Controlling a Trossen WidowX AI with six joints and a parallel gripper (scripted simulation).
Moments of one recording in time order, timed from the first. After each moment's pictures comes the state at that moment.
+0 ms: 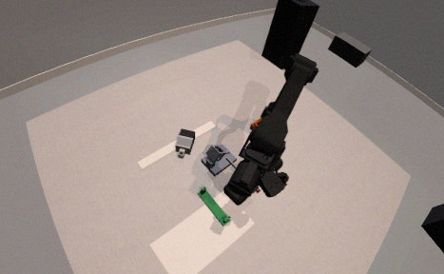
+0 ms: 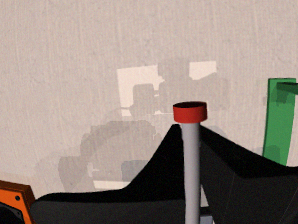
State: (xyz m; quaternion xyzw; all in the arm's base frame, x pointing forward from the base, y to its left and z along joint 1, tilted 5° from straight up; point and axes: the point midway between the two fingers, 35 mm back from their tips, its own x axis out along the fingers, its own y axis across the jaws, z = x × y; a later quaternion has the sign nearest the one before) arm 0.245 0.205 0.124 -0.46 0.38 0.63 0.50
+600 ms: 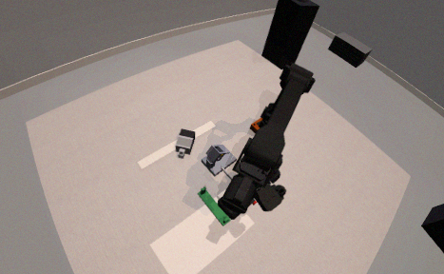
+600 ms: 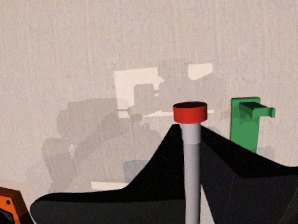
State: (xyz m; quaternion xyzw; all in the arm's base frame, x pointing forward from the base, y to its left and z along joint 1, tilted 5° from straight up) arm 0.279 0.230 0.136 -0.46 0.38 0.63 0.51
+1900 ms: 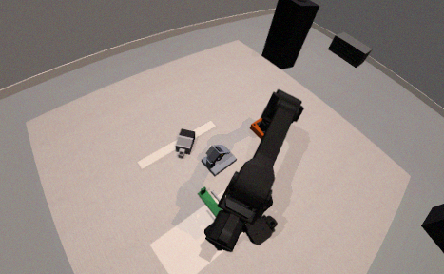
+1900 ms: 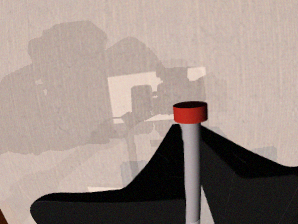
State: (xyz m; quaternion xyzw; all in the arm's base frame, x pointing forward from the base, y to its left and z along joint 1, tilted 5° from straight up) arm 0.343 0.281 0.139 -0.45 0.38 0.62 0.52
